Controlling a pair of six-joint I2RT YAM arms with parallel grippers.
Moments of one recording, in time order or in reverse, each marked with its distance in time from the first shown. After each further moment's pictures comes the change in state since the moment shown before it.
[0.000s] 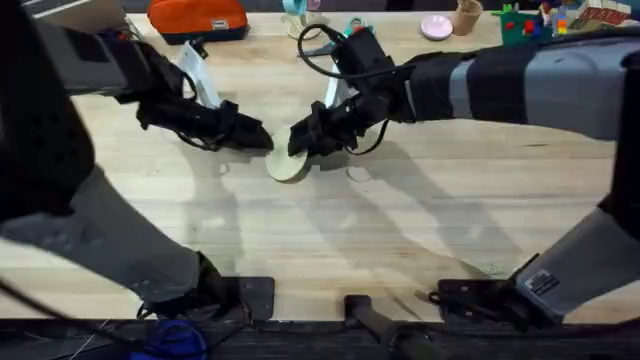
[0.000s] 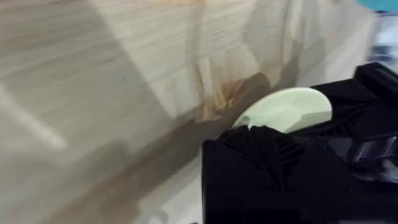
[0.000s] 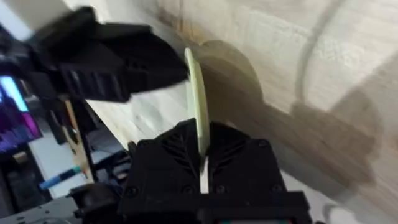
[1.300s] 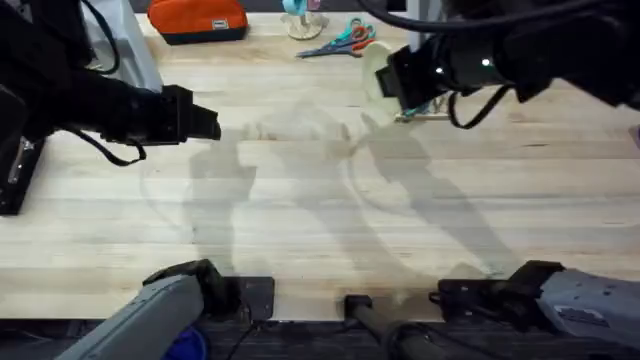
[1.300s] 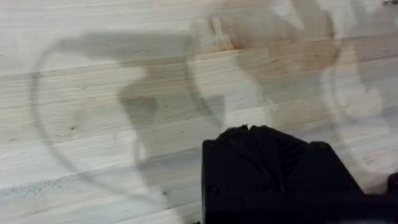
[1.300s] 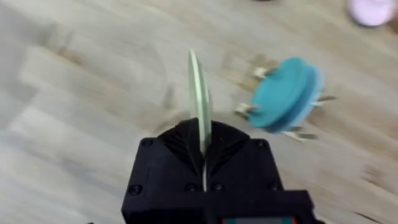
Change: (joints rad) left arm 0.002 -0.719 -0.001 -0.224 -0.458 -0.126; right arm 0.002 -0.544 0.103 -0.517 0.876 -0.590
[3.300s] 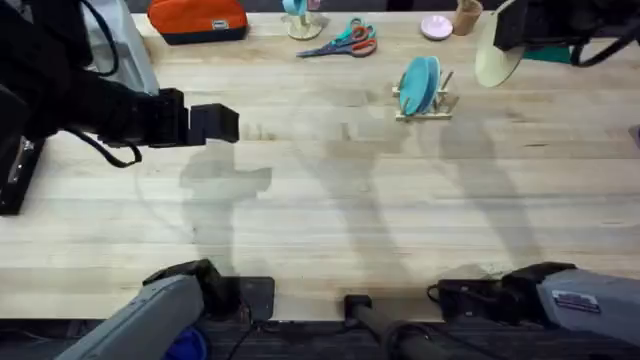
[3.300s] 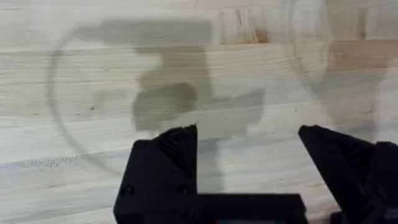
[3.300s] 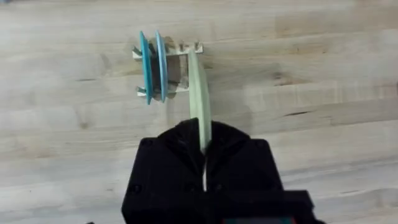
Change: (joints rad) left arm 0.000 0.000 0.000 -0.006 -0.096 -0.044; right arm -0.374 0.039 0.303 -0.406 0.058 0.195
